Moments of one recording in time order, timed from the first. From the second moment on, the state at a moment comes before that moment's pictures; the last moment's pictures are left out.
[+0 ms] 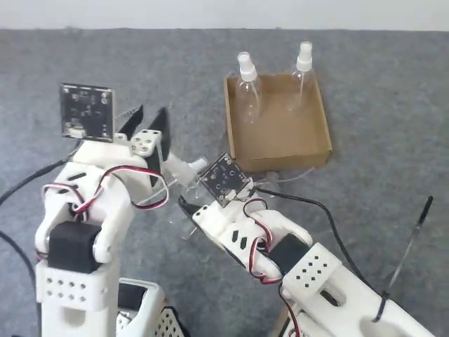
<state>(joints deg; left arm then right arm) 2.6 -56.9 31.7 64.3 7.6 -48.8 -50.3 66.5 22.2 0.3</state>
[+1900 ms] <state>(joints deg) 3.5 -57.2 44.1 64.0 0.5 -47.1 -50.6 68.4 22.3 0.0</state>
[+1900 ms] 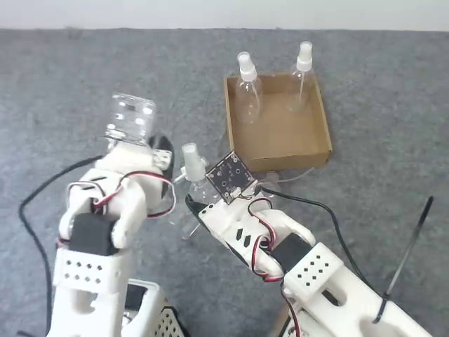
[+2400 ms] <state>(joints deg) 8.9 -56.0 46.1 59.2 2.5 -47.2 -50.6 68.7 22.3 0.0</state>
